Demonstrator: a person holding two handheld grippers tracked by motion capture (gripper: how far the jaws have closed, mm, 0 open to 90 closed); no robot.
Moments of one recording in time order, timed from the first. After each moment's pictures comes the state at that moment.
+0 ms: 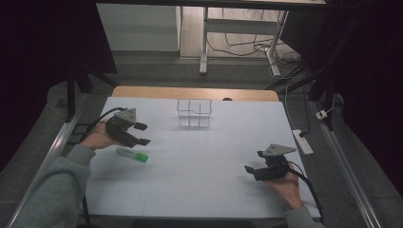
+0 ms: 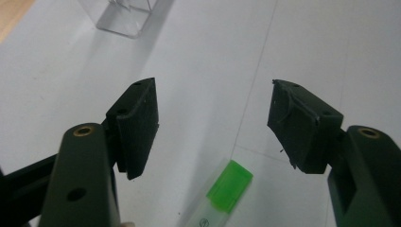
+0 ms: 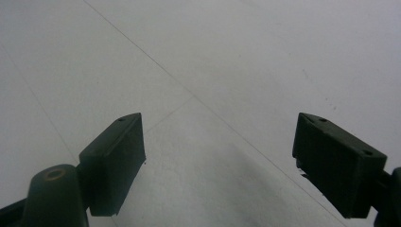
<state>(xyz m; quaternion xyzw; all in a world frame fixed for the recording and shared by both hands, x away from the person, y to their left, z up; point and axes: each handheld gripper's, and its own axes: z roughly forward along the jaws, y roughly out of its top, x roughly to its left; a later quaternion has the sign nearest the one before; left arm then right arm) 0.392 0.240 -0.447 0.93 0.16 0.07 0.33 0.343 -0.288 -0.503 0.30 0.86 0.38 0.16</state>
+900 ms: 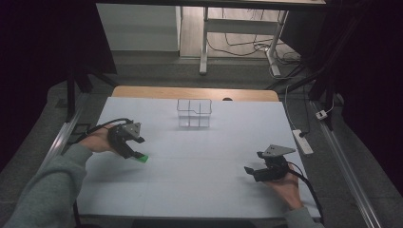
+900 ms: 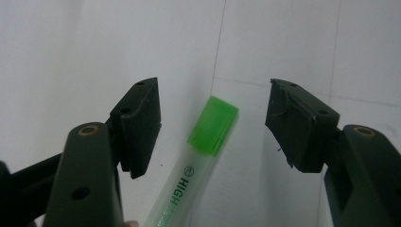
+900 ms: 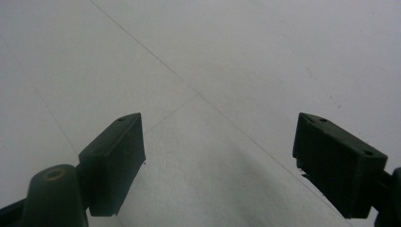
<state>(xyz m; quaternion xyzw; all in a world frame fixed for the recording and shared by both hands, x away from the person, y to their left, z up) 0.386 0.233 -0.471 0.97 0.09 0.04 0.21 0.341 -0.286 -0.503 0.30 0.86 0.38 0.16</state>
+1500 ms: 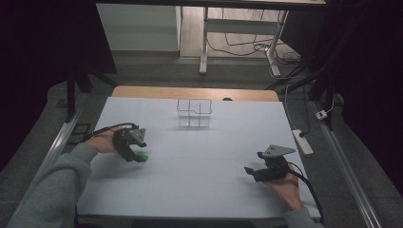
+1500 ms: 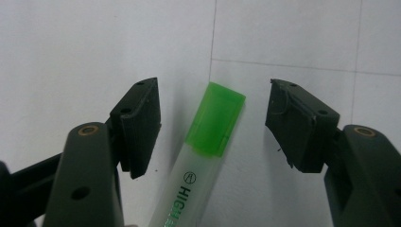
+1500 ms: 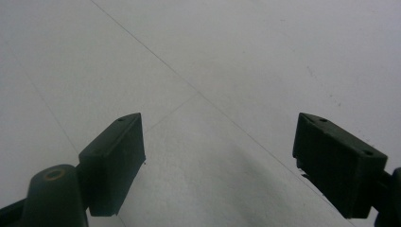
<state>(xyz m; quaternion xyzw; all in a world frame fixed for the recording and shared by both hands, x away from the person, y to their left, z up) 0.395 0.222 -0.496 0.98 0.05 0.02 0.17 0.341 -0.286 -0.503 0.30 0.86 0.38 0.16</state>
